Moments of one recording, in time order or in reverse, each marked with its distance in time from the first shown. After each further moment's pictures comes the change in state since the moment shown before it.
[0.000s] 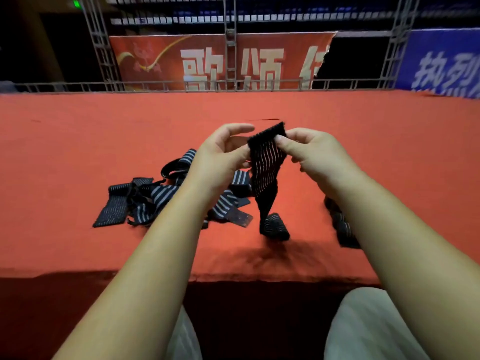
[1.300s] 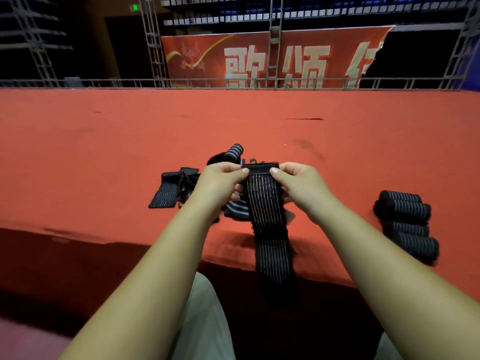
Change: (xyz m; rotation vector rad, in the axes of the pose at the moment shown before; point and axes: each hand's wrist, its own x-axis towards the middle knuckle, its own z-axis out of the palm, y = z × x) left_hand -0.047 -0.024 -0.088 0.234 0.324 -0.385; right_hand -0.011 0.034 0.125 0.102 -0.217 0.174
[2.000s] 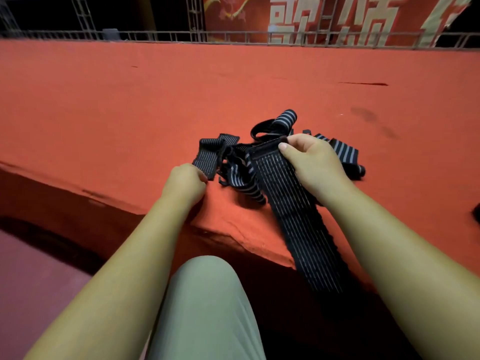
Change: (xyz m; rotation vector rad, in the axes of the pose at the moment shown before) left_hand 0.078 -0.150 -0.178 1.064 0.225 -0.132; right_hand 0.060 0.012 0.109 -0.137 -0.037 -0.138
